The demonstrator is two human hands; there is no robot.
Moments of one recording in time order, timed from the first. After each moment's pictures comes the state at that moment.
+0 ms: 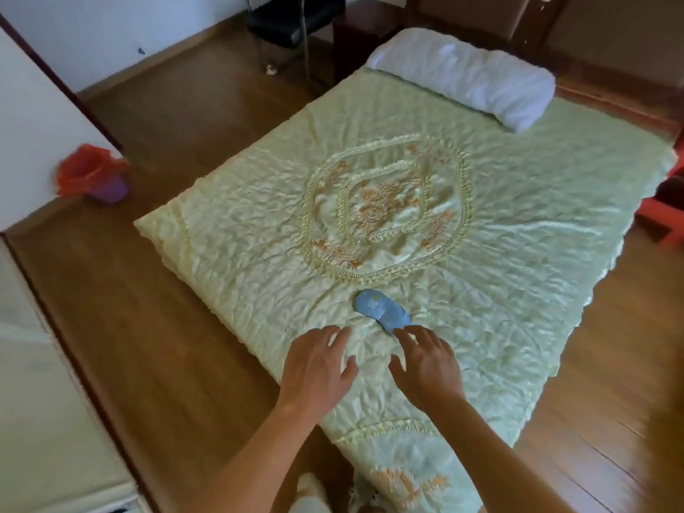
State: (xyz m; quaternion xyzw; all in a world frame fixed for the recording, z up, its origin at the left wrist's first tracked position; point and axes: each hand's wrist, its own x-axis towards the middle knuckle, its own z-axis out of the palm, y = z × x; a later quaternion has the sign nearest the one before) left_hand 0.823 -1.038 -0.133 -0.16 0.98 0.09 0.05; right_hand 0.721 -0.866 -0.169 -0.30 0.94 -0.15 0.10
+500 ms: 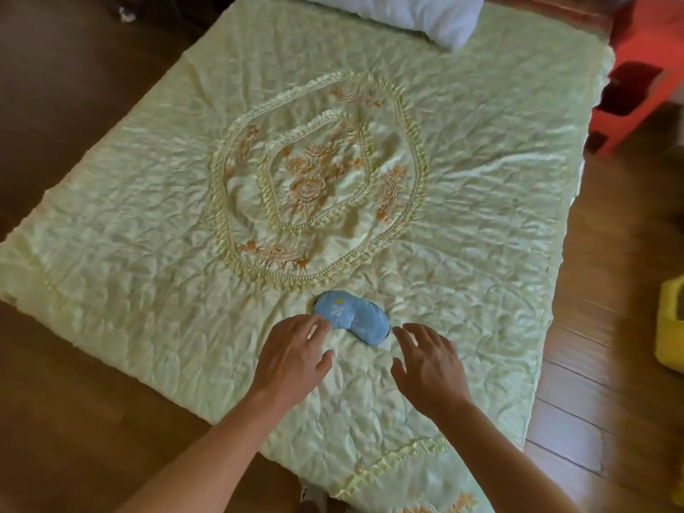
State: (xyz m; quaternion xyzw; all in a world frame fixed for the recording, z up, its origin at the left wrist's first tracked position) left_hand 0.678 -1.122 -0.299 0.05 0.99 0.11 0.09; right_hand 0.642 -0.883 -0.303 -0.20 0.97 -0.12 0.12
